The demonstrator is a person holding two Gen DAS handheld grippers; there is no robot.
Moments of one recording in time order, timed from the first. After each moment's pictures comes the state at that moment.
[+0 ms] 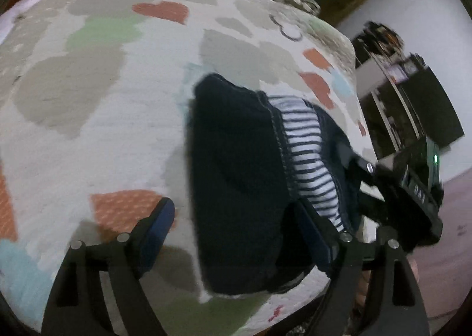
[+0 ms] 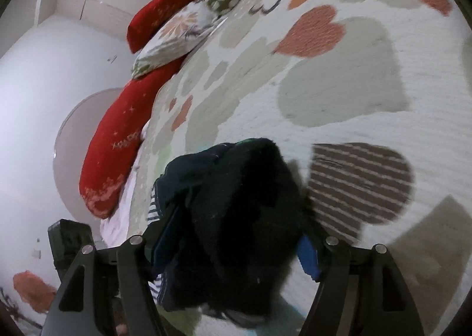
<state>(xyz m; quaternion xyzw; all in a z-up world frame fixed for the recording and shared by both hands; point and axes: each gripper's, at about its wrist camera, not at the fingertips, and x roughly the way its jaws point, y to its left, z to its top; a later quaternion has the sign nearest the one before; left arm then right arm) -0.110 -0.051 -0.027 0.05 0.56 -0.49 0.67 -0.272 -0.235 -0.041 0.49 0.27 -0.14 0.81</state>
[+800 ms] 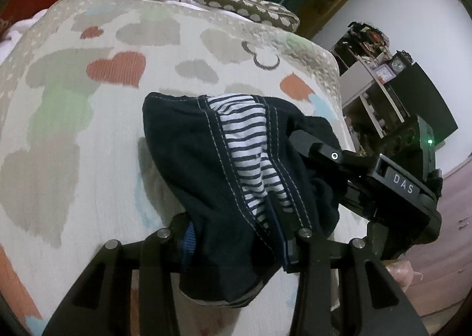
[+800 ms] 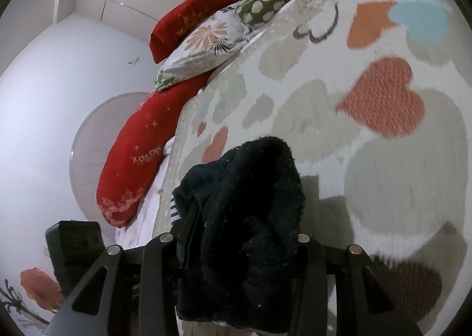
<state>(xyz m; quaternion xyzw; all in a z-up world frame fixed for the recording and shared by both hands) -0.076 -0.117 0.022 0.06 0.52 -0.52 0.68 -0.211 -0.280 0.003 0.48 0.24 -0.11 0.84</state>
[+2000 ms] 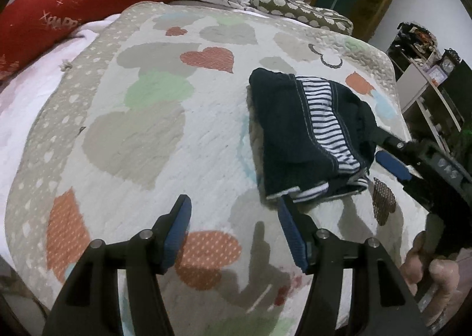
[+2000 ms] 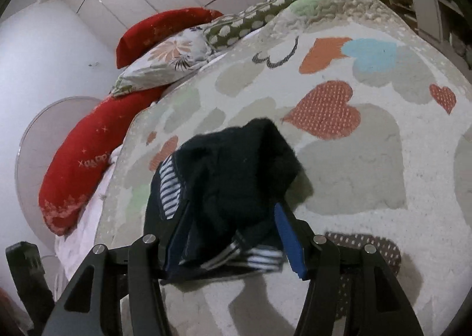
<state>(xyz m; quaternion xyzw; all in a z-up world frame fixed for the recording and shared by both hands) -0.091 -0.040 0.013 0.11 0.48 -0.39 0.78 -0.239 -0.239 0.011 0.40 0.26 -0.25 0.85</state>
